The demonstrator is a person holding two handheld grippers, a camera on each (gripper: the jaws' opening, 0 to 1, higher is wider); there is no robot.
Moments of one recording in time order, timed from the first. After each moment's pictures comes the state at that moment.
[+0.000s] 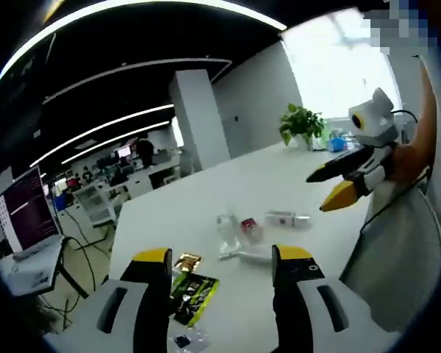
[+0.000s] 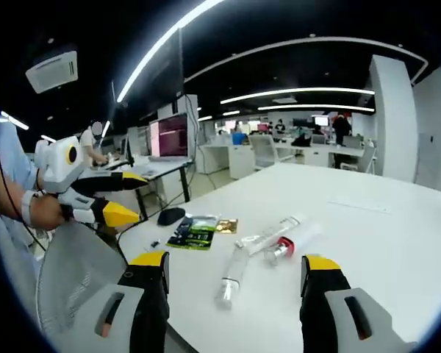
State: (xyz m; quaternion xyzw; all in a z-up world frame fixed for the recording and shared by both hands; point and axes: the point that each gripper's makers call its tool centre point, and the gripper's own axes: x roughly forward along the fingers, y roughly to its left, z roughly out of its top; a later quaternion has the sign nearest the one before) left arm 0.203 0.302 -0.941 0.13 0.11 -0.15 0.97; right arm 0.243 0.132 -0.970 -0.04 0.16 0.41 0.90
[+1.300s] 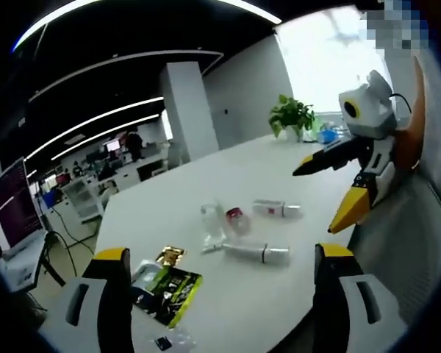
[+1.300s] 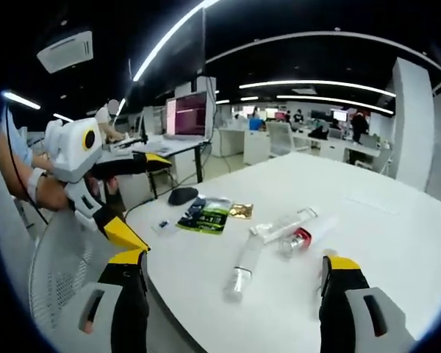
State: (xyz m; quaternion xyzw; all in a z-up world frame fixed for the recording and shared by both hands) left arm 0.211 0.267 -0.975 0.14 0.13 -0.20 0.96; right arm 0.232 0.151 -0.991 -0.08 0.19 0.45 0.87
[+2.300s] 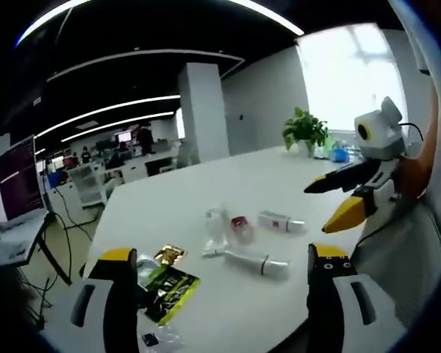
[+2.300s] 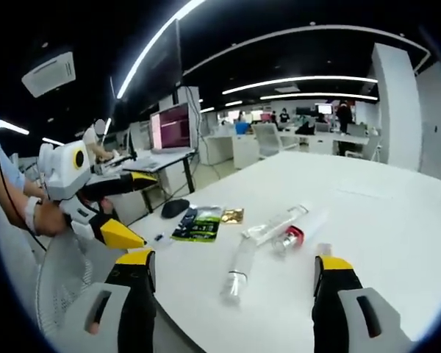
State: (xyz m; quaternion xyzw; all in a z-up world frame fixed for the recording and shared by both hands) left arm 0.217 0.273 -0.965 0.07 0.12 -0.17 0.98; right arm 0.243 0.141 -0.986 -0.03 0.20 0.42 0.88
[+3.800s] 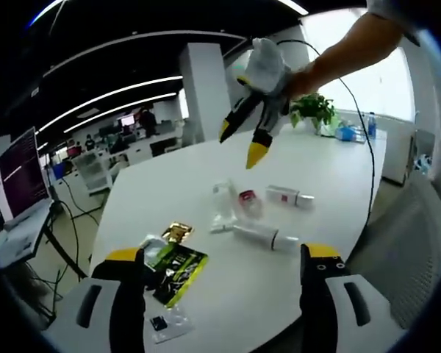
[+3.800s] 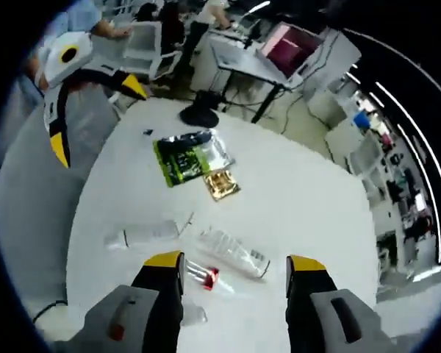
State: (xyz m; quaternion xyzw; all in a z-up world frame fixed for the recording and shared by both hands) left arm 0.214 0.288 -0.992 0.10 0.18 -0.14 0.97; right arm 0.385 0.211 -0.990 -0.55 0.18 0.59 0.56
